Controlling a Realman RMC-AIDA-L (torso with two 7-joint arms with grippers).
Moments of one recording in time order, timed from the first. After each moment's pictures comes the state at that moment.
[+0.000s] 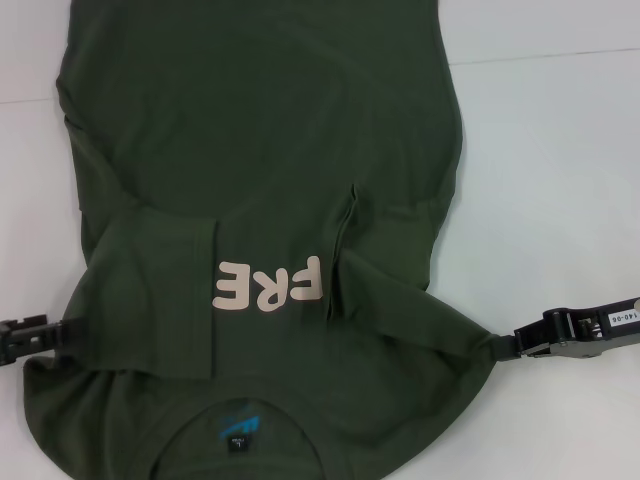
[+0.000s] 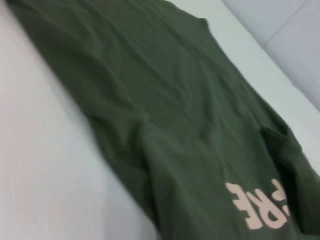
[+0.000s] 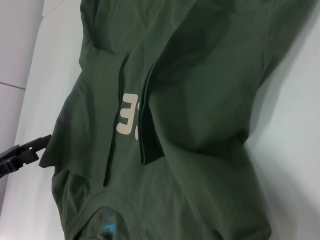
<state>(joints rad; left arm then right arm) -0.46 -2.04 0.29 0.73 2.43 1.59 -1.83 0.48 2.05 -0.52 -0.80 -2.47 -1.74 2.33</state>
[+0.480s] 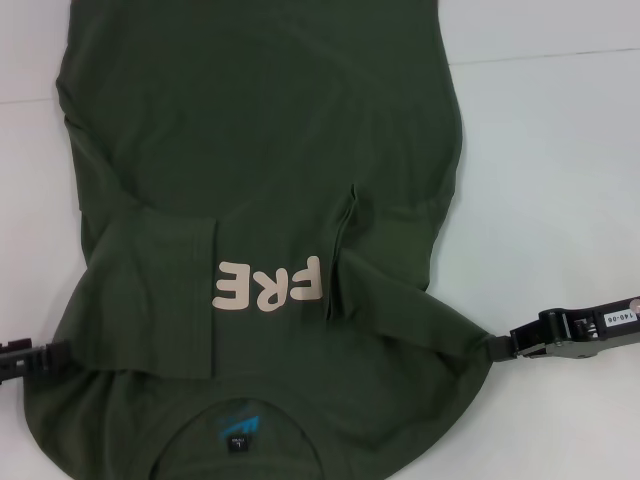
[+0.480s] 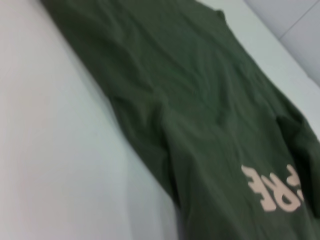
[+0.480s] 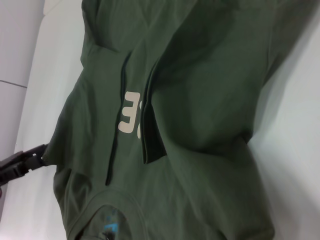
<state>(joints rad) -0.43 -2.04 0.29 0.75 2.47 1.59 -1.83 0.48 2.06 -0.52 -0.79 -2.47 -1.74 2.33</state>
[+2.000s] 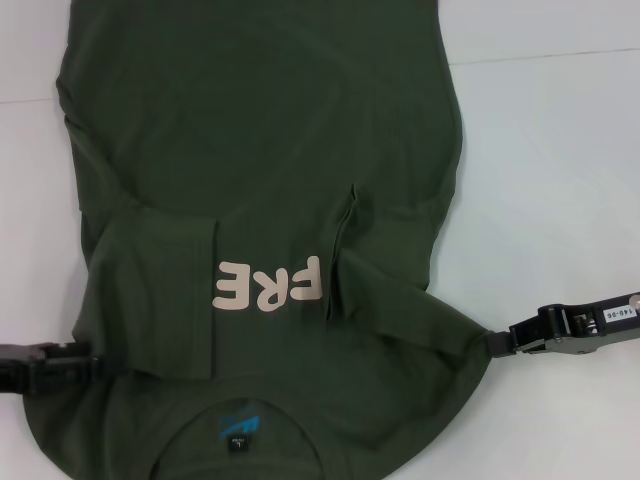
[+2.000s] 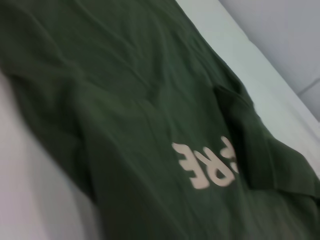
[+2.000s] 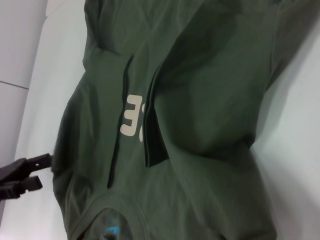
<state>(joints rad) -0.49 -2.04 0.36 0.71 2.48 1.68 -1.83 0.49 2.06 -0.52 -0.79 -2.47 -1.74 2.33</state>
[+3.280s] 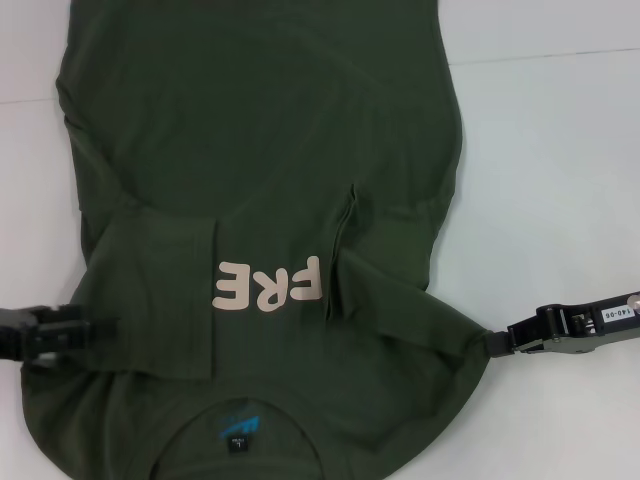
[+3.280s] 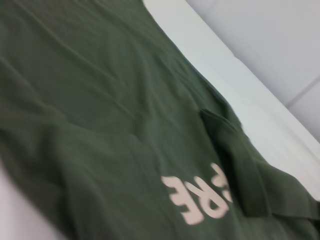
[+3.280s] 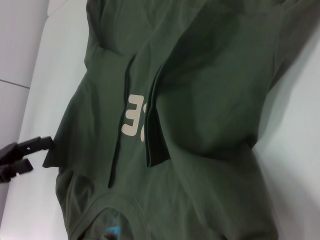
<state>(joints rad) -0.50 -2.05 0.37 0.77 2.41 1.68 -1.81 0.49 2.06 -0.52 -0.79 -2.47 -1.74 2.32</state>
